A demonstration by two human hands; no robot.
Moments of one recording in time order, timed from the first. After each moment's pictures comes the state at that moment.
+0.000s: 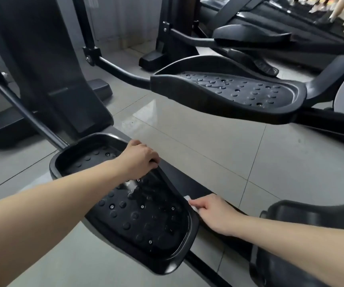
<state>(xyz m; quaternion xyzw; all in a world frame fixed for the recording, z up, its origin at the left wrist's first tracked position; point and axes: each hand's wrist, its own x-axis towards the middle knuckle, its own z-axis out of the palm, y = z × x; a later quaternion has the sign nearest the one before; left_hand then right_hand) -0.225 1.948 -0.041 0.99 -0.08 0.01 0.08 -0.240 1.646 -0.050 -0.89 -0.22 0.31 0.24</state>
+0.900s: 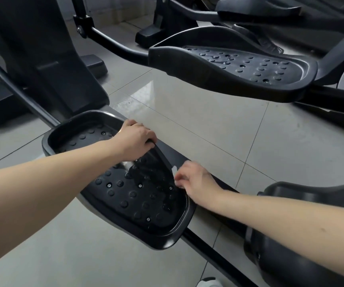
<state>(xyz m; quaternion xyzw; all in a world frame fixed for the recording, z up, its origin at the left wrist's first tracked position) -0.233 1.949 -0.047 0.99 -0.07 0.04 0.09 -0.242 1.683 -0.056 -0.89 -0.35 0.14 0.24</state>
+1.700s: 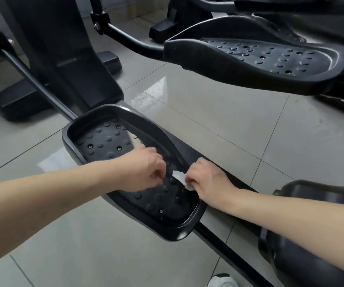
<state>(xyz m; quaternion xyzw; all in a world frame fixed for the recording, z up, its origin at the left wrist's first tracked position) -0.324 1.922 -0.019 0.98 -0.18 -0.09 0.09 -0.249 1.678 -0.065 -0.86 -0.48 0.04 0.17</state>
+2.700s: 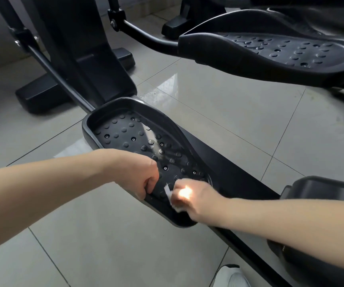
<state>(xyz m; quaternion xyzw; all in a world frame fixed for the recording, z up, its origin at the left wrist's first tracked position) -0.359 1.927 0.014 0.92 -0.09 -0.37 0.06 -0.313 1.702 -0.071 -0.78 -0.57 0.15 0.20</state>
